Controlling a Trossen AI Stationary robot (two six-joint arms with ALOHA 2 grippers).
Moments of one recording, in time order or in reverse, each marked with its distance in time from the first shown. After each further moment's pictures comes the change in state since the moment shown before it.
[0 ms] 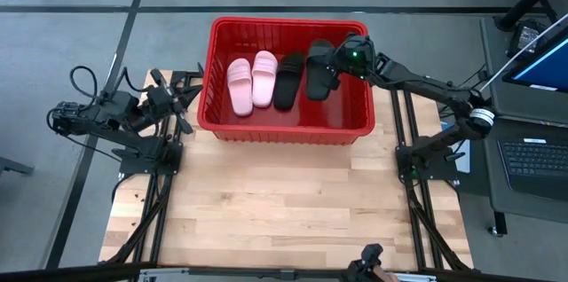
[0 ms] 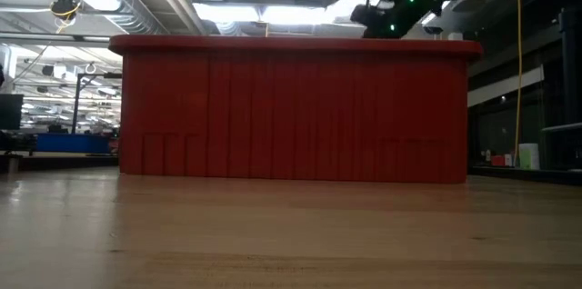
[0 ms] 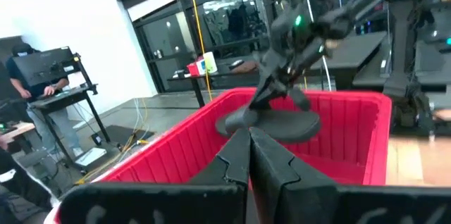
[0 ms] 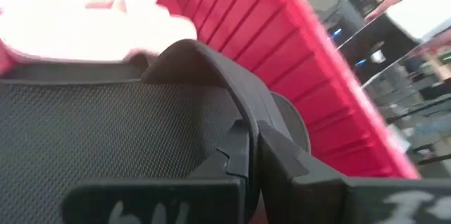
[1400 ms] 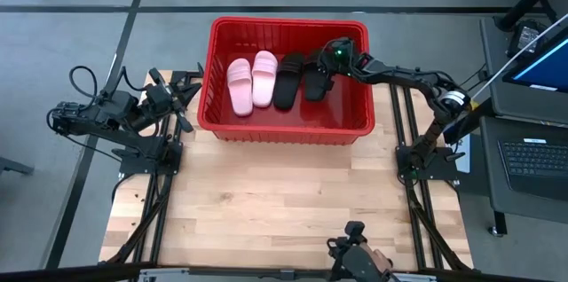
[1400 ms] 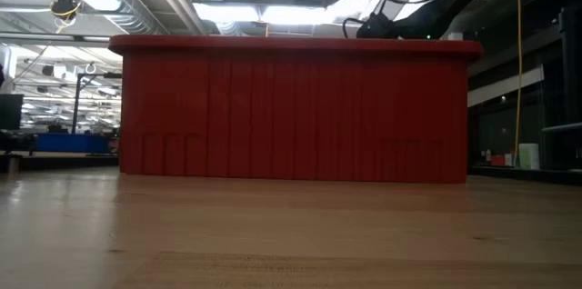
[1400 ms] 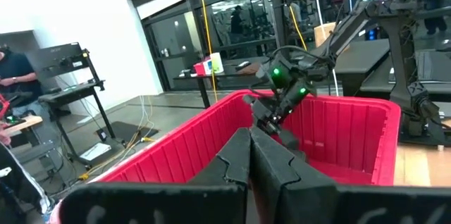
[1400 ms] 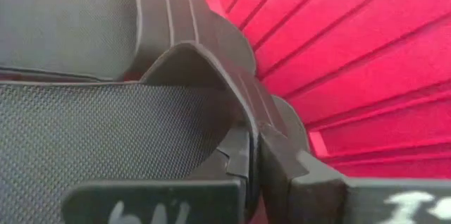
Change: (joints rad) left arm 0.000 0.000 0.000 0.022 -0.031 -0.015; right arm -0.119 0.280 -0.006 0.131 -0.120 -0.072
